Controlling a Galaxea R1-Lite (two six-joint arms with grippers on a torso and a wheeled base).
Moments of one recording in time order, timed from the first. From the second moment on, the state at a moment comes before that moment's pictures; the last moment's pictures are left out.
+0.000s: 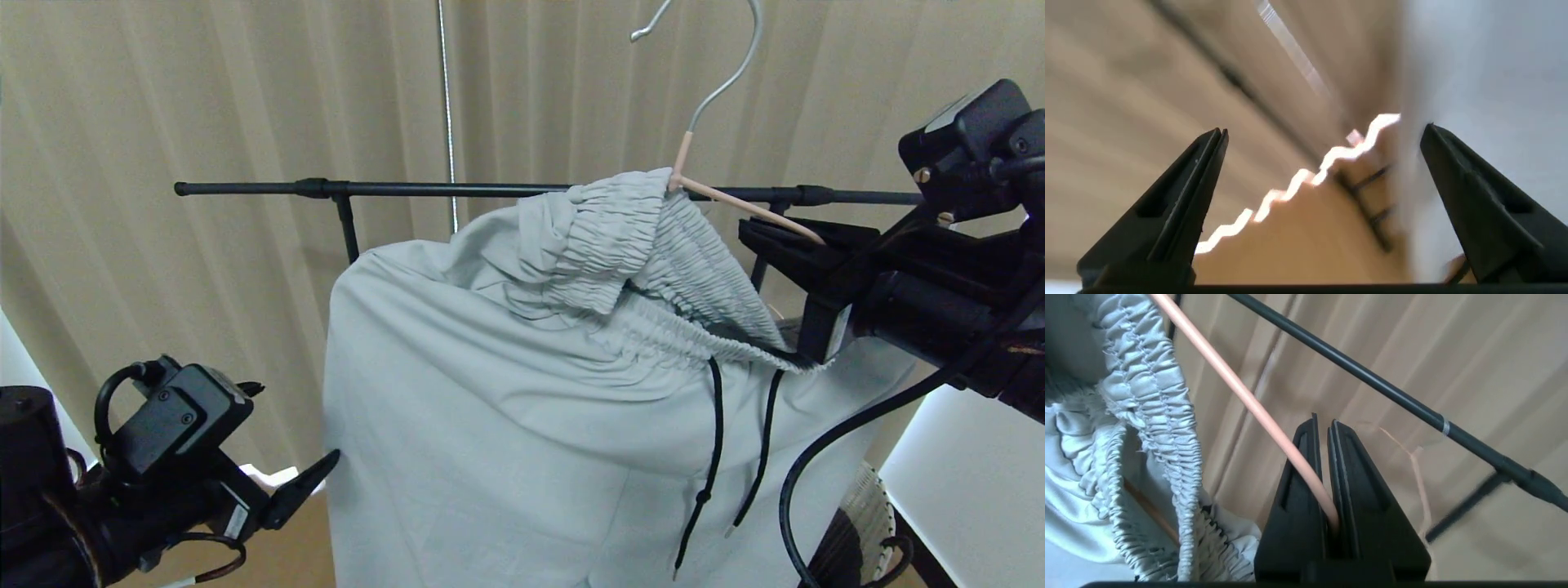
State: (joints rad) left arm -0.24 1.34 -0.23 -0.79 -0.07 0.54; right arm 0.65 1.36 -0.78 -0.60 -0.20 -0.36
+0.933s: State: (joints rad) left arm -0.27 1.30 -0.30 -0.80 -0.31 0.46; right arm 0.65 1.35 -0.79 -0.59 -0.18 -0.35
